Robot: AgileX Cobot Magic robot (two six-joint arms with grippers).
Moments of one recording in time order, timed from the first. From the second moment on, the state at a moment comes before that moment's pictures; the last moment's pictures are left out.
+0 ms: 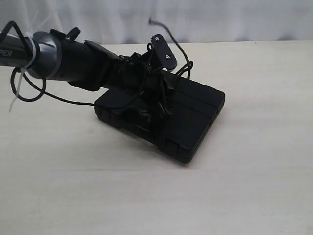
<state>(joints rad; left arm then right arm) -0.59 2.04 -1.26 -1.44 0.27 1.94 0.16 1.69 -1.52 0.48 0.45 -0.59</state>
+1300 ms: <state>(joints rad) -0.40 1.87 -1.14 -1.17 0.16 1.70 0.18 2.73 -2.60 0.37 1.05 -0.25</state>
